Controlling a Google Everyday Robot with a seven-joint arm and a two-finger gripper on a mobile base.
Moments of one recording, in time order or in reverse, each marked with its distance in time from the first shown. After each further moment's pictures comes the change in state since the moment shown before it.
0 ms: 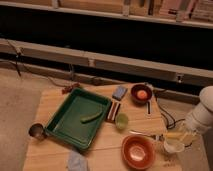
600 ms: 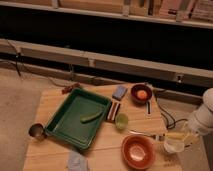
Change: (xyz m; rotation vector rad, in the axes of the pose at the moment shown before) arm 0.007 0.001 -0.004 0.028 0.004 0.052
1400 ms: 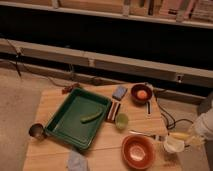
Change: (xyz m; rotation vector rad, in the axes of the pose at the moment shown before) arm 0.016 0.005 -0.014 0.096 -0.001 0.098
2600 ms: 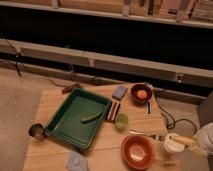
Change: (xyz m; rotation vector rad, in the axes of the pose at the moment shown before) arm 0.009 0.047 -0.046 0.217 0.002 0.106
